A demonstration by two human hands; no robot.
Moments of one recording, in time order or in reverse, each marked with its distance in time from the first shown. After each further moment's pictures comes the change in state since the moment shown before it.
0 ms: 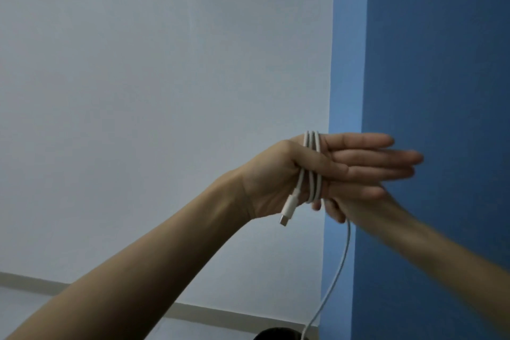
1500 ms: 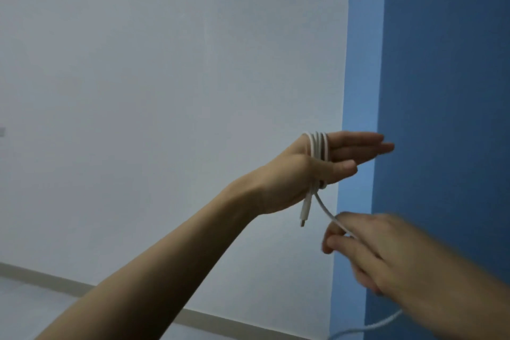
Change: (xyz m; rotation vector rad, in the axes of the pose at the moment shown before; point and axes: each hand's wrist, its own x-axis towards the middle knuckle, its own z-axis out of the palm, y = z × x) left_hand 0.005 -0.001 -0.025 0.537 0.300 0.108; right_hand -0.050 0.013 0.003 -0.376 0.067 -0.396
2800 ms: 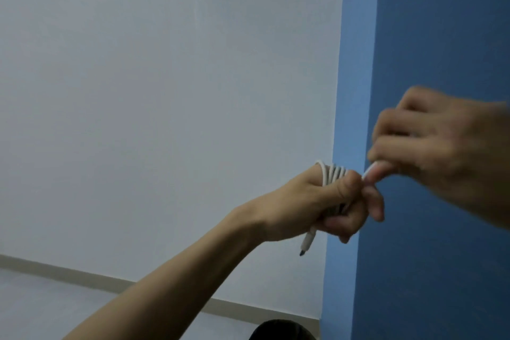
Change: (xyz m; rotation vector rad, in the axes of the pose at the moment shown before) left_hand -0.020 -0.019 0.042 -0.064 -0.191 -0.015; right_hand 0.000 0.025 -0.072 -0.659 0.191 -0.441
